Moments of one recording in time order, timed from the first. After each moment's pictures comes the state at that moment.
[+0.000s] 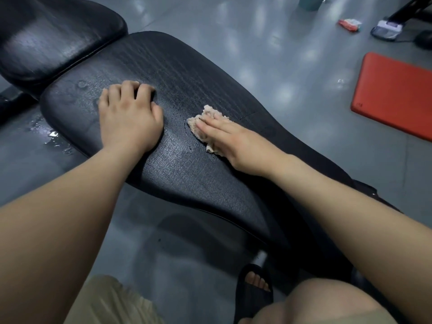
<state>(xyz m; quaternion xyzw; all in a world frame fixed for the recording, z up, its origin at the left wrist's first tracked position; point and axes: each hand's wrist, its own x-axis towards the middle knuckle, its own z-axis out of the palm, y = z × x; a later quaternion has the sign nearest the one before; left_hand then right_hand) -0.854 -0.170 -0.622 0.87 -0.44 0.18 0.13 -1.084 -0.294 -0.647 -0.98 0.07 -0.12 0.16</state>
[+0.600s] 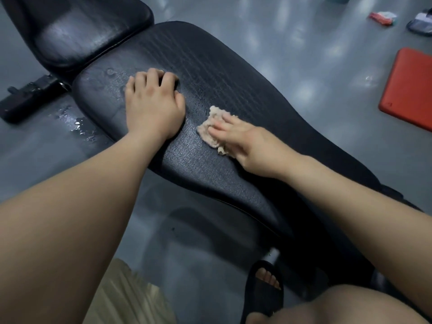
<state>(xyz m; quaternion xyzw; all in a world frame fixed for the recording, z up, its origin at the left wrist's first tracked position) -0.852 -0.169 -0.621 0.88 -0.44 0.17 0.11 -1.081 -0.261 -0.632 -0.96 0.07 -0.12 0.23</state>
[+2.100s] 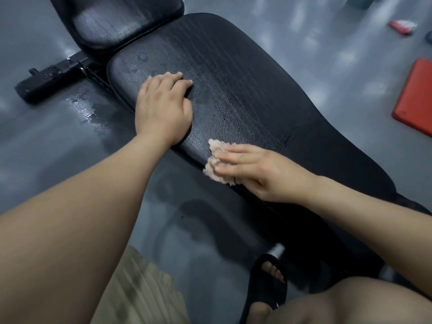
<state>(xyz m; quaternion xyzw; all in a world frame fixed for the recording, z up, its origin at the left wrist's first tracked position) -0.845 -0.108 -0.626 0.85 -0.47 0.16 0.17 -1.097 -0.200 -0.630 -0.97 -0.09 -0.10 0.21</state>
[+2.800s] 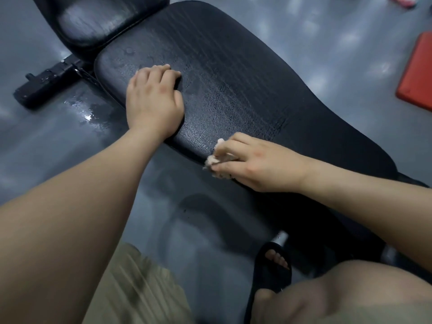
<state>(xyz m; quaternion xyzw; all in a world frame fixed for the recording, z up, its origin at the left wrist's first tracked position) -0.852 -0.111 -0.624 0.86 -0.46 0.16 0.14 -1.103 -0.198 -0.633 -0.98 -0.13 -0.13 0.09</state>
